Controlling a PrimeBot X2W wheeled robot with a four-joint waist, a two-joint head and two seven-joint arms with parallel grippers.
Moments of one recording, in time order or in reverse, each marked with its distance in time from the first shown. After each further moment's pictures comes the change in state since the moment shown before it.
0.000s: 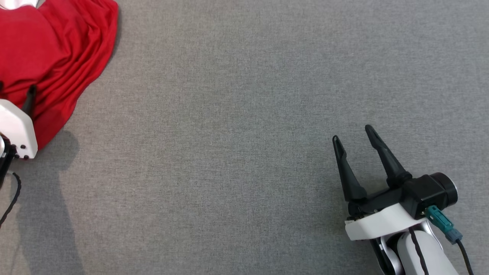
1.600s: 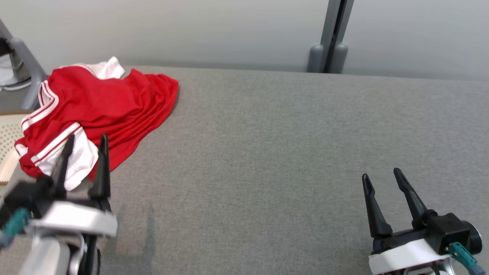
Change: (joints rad) left arm 0.628 -0.203 0.255 -0.708 -0.007 0.112 -0.304; right arm 0.192 0.000 -0.111 -0.016 0.027 0.000 0.000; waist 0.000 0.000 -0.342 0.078
